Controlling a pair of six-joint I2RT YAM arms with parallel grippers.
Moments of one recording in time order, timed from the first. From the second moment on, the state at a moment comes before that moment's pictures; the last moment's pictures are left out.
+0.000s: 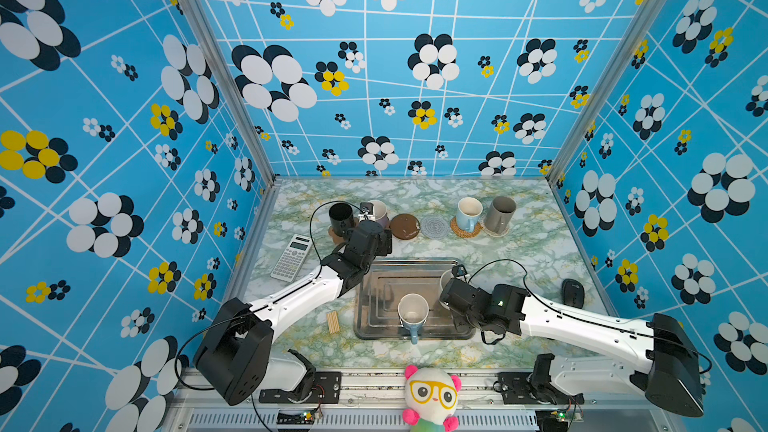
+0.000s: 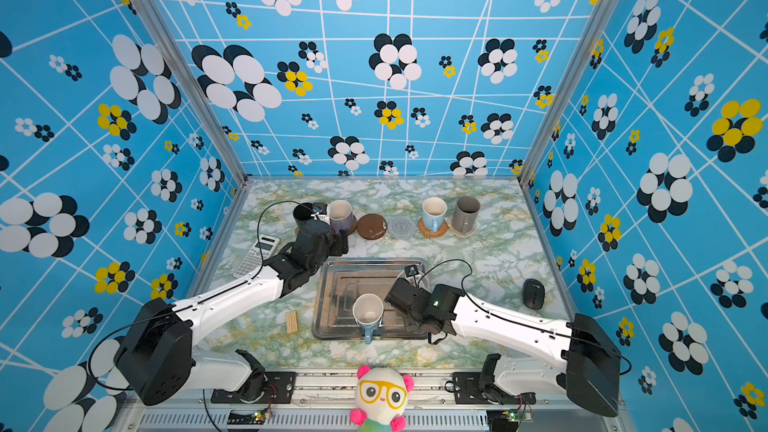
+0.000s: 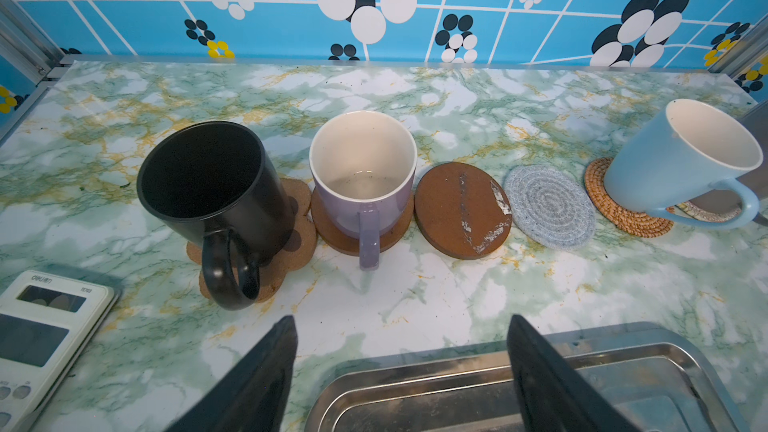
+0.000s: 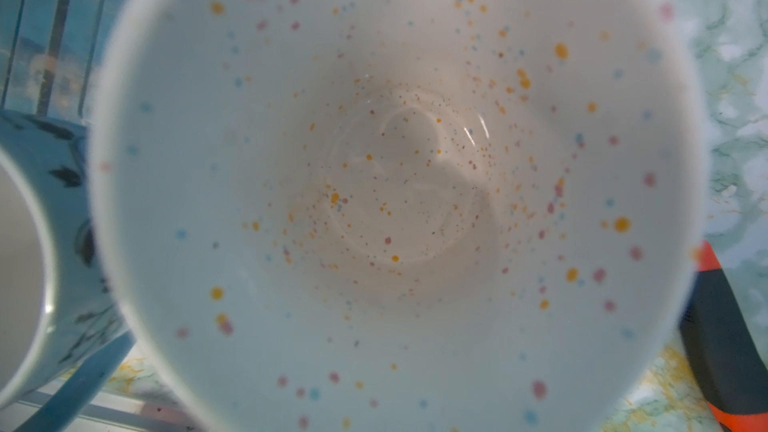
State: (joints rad) left arm -0.61 1.38 0.84 0.01 -0.37 -0.34; right arm 1.06 1.23 0.84 -0.88 0.34 0.72
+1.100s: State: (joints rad) left arm -0.60 1.38 0.84 0.01 -0.37 -0.34; right arm 0.90 1.29 0.94 -0.86 0.28 0.53
